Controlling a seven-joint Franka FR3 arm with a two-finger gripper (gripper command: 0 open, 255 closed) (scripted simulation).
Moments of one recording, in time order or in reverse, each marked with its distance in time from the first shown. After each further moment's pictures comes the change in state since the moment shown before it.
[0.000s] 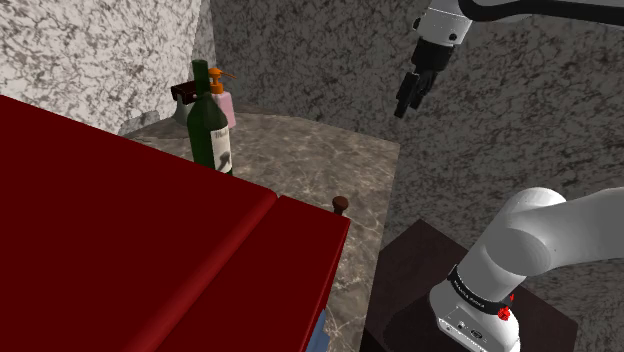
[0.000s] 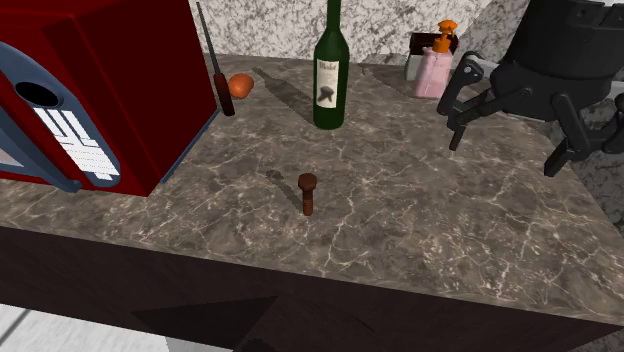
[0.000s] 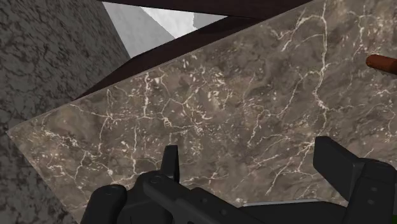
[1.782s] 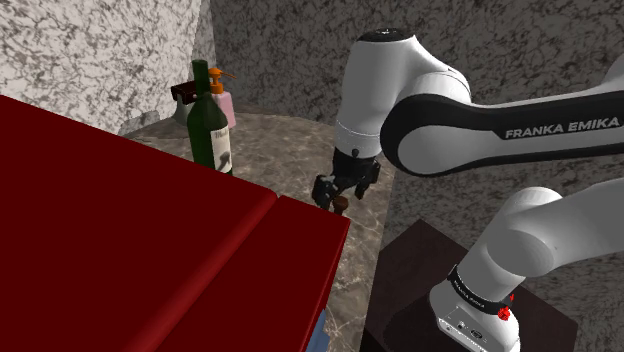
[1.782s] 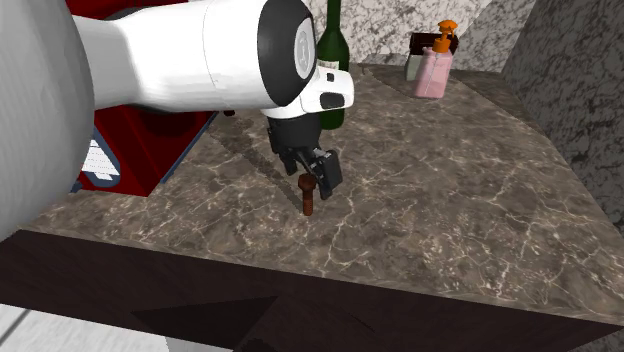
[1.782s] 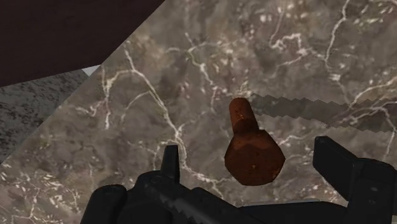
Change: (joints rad) arm 0.029 0.099 0.641 -0.215 0.269 0.323 0.780
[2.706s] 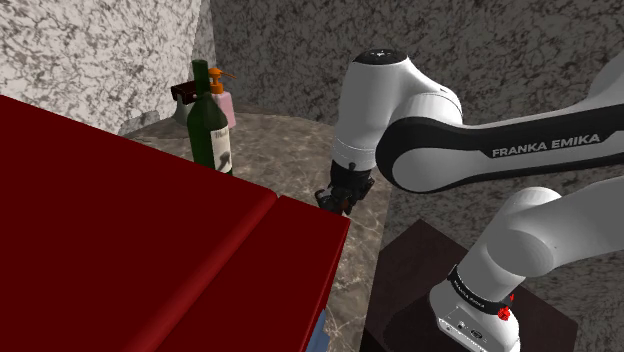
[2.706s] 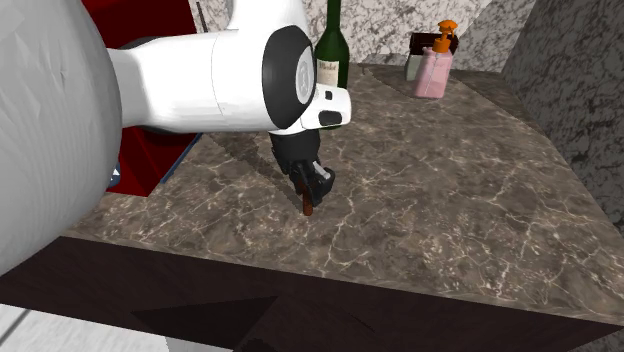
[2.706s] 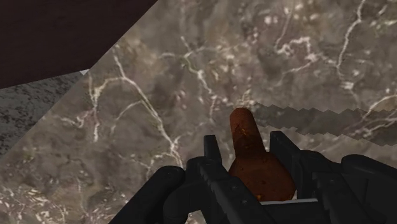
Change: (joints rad) arm 0.000 0.021 0.028 -0.048 0.012 0.071 0.011
